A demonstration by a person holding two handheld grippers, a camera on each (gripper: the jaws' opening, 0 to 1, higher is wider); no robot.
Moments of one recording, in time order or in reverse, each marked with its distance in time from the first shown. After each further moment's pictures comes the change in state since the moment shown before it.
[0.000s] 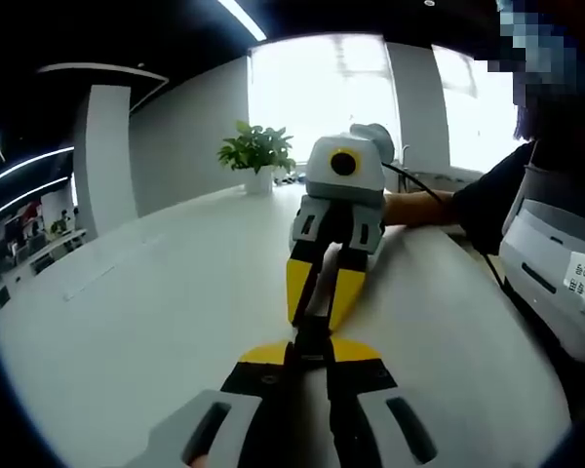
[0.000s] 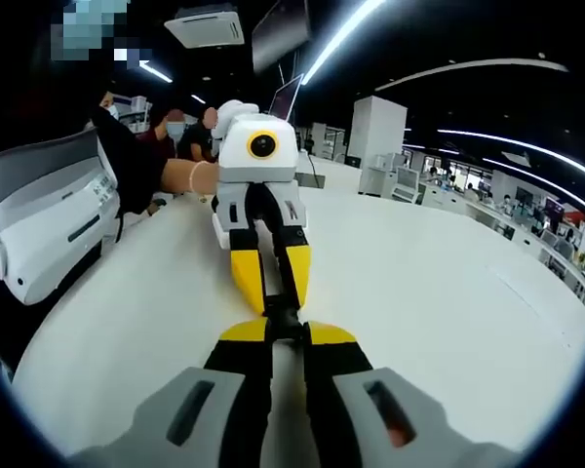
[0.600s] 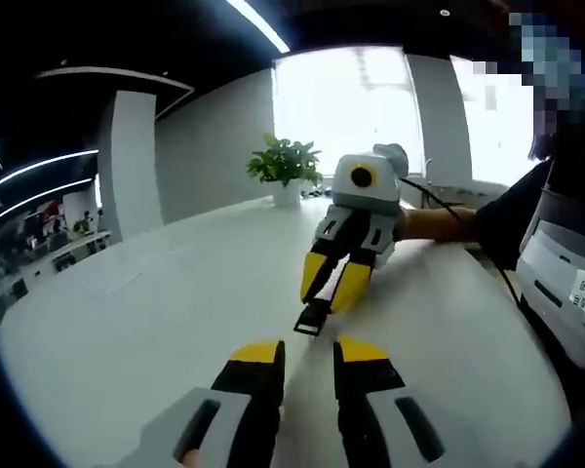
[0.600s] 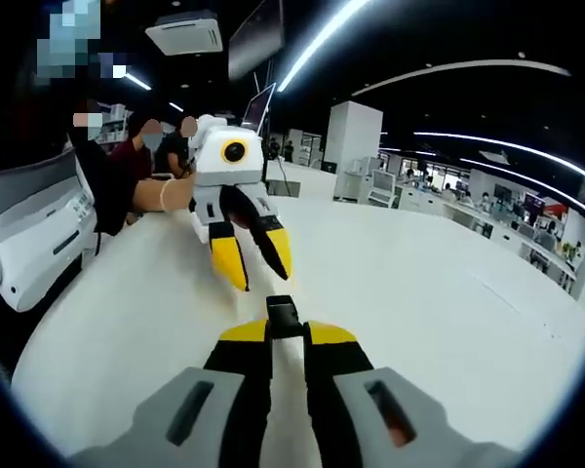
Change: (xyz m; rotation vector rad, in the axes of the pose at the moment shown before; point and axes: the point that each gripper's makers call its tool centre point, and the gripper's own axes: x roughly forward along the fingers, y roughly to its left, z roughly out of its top) left arm -0.025 0.029 0.016 -0.011 -0.056 0.129; right arm -0.016 -0.035 0.008 0.041 -0.032 -0.111
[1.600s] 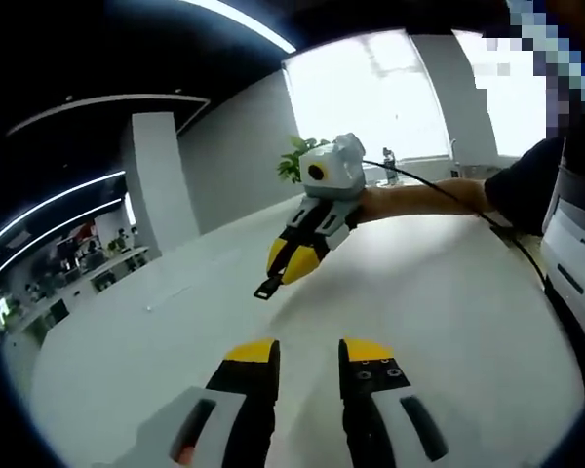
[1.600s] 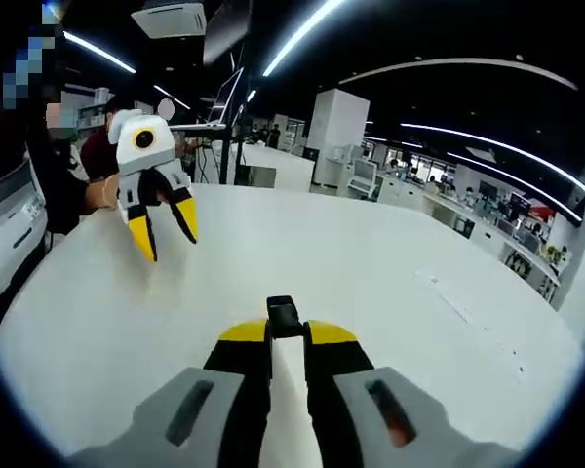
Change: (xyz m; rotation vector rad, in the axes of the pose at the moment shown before) left arm -0.029 0.030 0.007 0.084 0.015 0.170; right arm 0.021 -0.095 0.004 -0.030 0.085 -0.071
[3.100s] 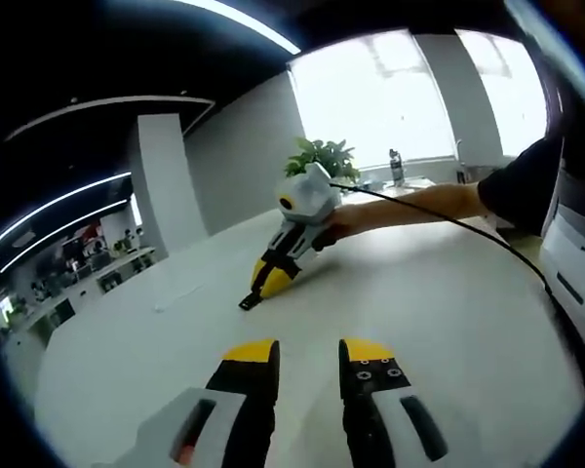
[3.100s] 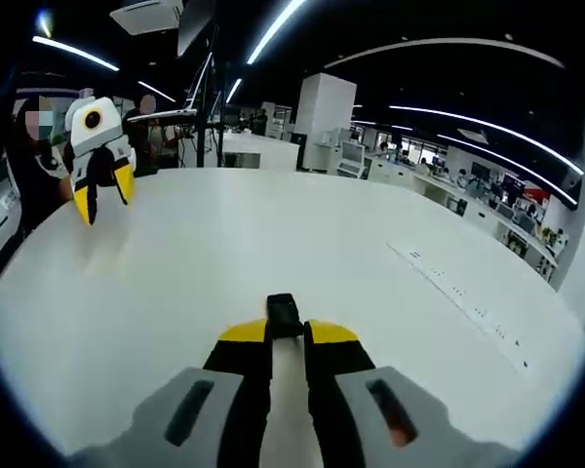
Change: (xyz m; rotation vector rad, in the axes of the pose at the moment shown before) left arm -0.010 0.007 0.002 -0.006 -0.007 0.028; right arm 0.024 -0.051 -0.034 0.049 0.061 -0.031
